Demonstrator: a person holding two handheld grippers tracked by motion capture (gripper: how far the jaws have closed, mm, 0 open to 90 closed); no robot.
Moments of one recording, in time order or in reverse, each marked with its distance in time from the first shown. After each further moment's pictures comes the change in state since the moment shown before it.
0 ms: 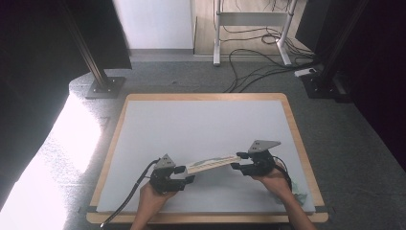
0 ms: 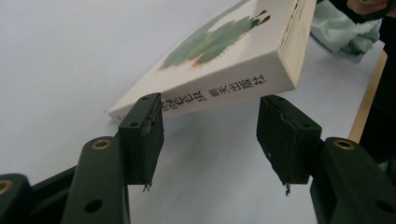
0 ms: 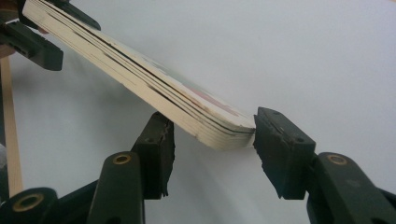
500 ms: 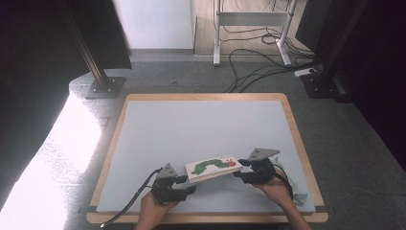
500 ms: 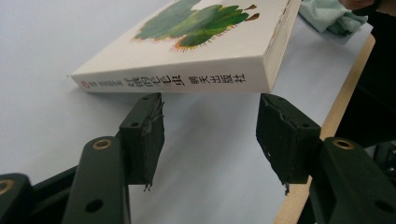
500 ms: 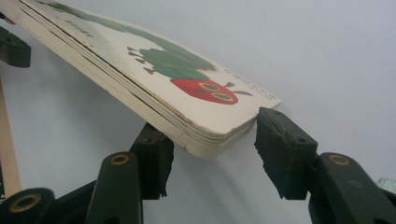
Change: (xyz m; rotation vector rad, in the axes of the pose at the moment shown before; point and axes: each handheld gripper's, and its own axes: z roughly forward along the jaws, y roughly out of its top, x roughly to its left) left arm -0.018 -0.018 0.001 0.029 -0.021 -0.028; right arm 0.012 -0.020 0.001 0.044 -0.037 0.003
